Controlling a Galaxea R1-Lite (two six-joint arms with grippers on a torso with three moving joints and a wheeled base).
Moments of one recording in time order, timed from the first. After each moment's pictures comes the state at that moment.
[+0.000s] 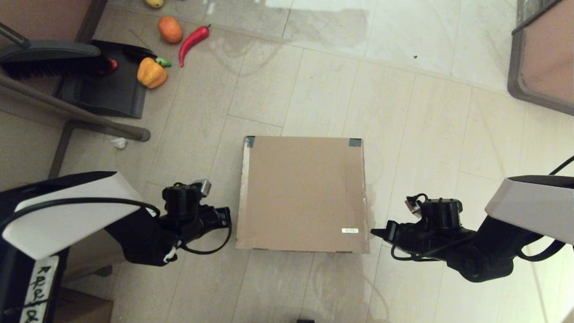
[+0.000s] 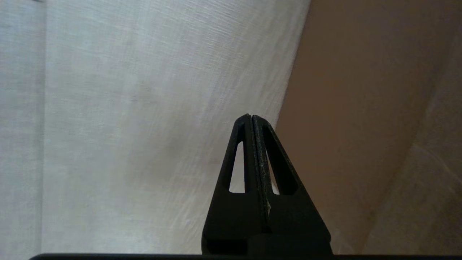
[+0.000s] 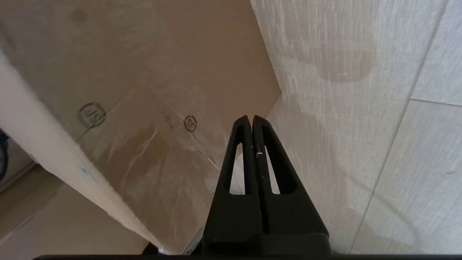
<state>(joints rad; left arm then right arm) -0.22 2.33 -0.97 -0.93 -0.11 -0.17 0.13 2.29 -0.78 -0.99 0.44 0.57</state>
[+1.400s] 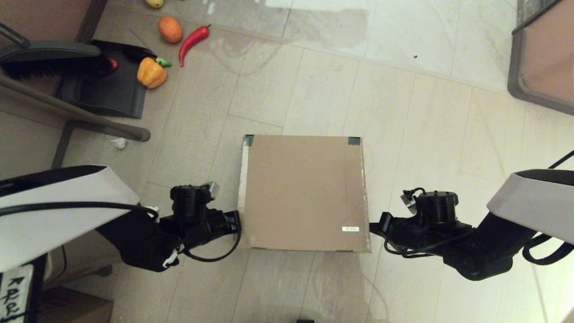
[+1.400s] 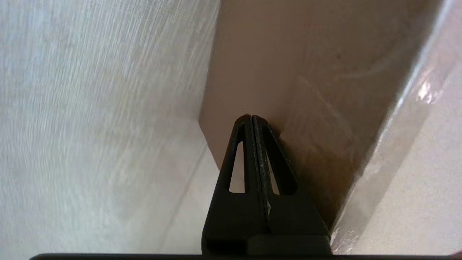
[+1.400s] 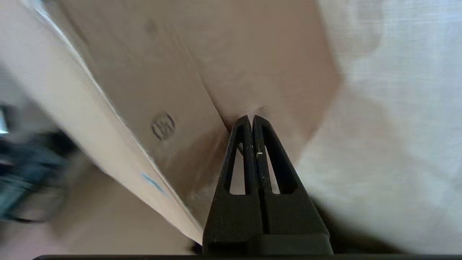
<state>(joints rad) -0.31 2.20 -0.88 -0.83 -0.12 -0.30 0.20 2.21 -0.77 -0.98 0.47 0.78</state>
